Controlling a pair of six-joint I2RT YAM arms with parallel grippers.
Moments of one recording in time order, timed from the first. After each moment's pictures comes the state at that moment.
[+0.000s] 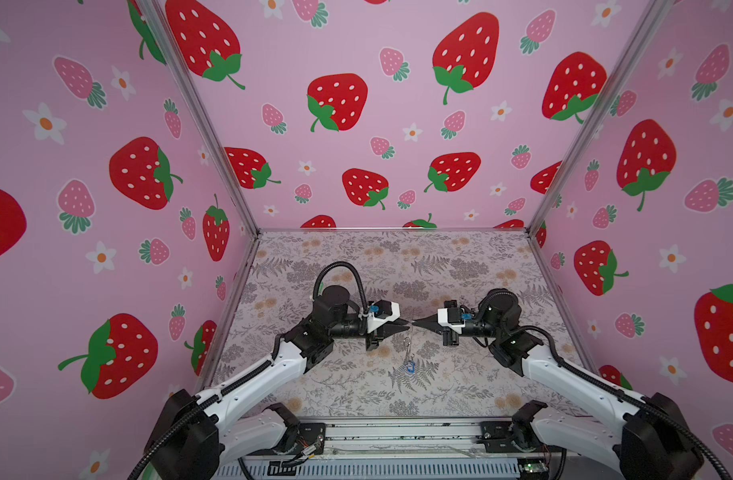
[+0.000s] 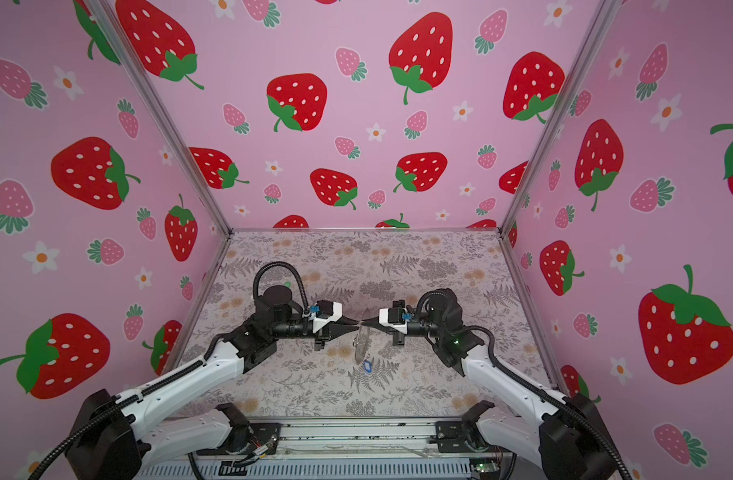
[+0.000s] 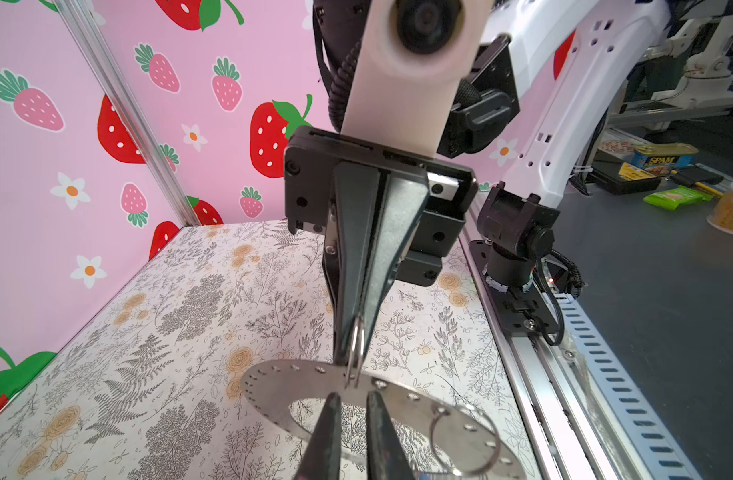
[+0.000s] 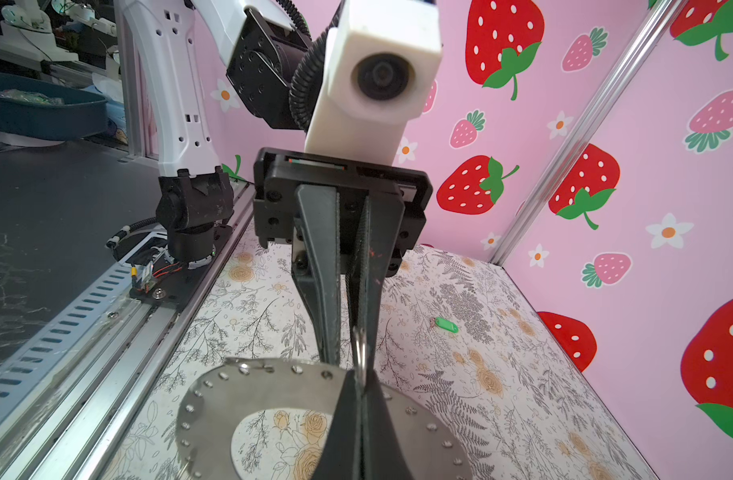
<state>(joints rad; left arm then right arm) -0.64 1.13 0.70 0.16 0.80 0.38 0.66 1.08 0.57 0.43 -0.96 -0.43</state>
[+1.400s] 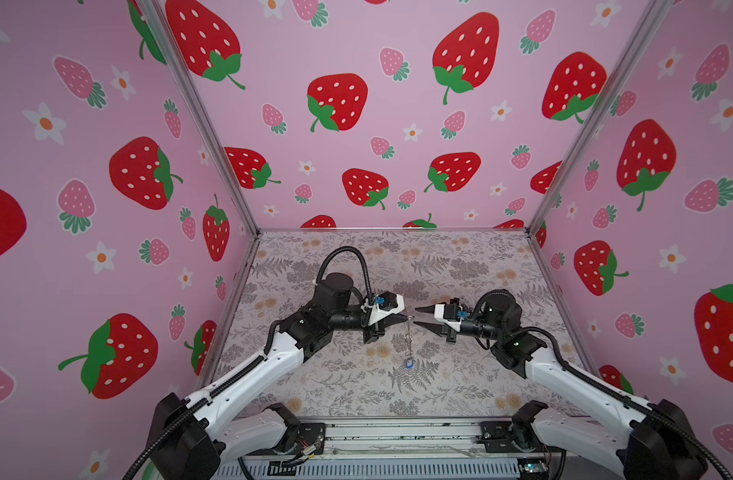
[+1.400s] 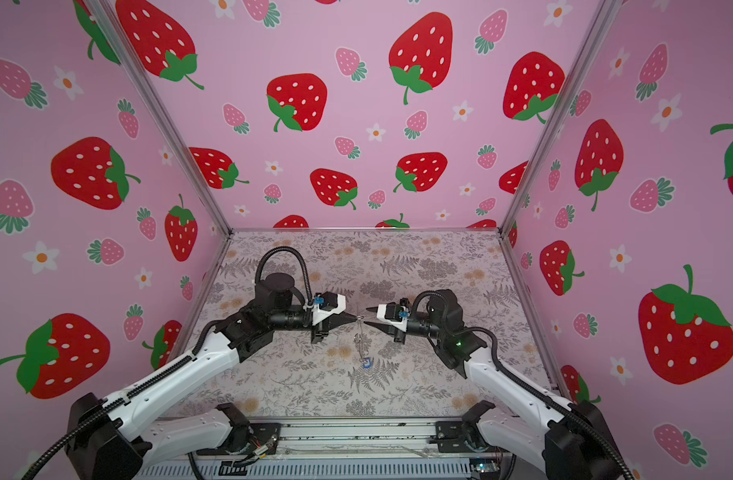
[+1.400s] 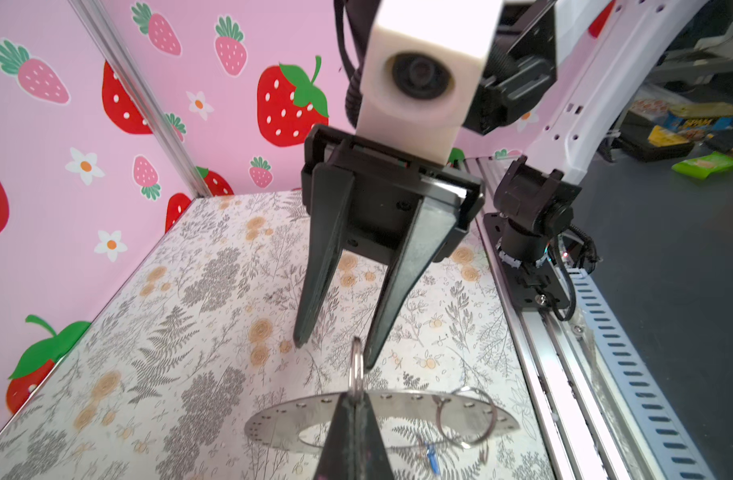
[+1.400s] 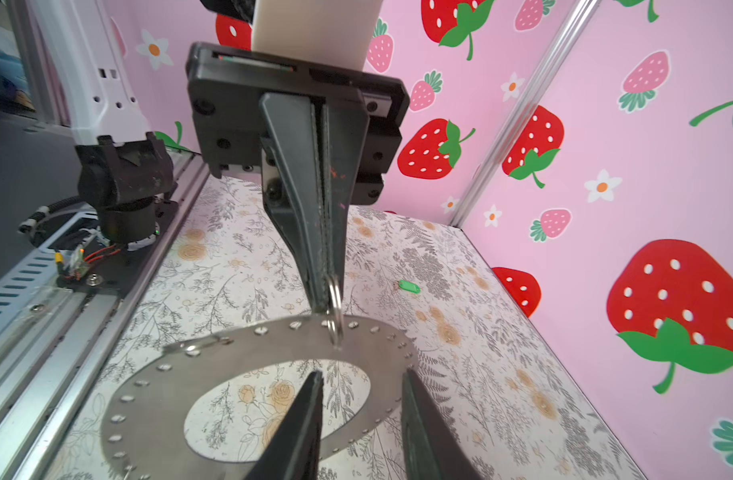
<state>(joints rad) -0.65 1.14 0.92 -0.23 0.69 0.52 0.67 1.04 0.58 0.32 -0.76 -0.49</state>
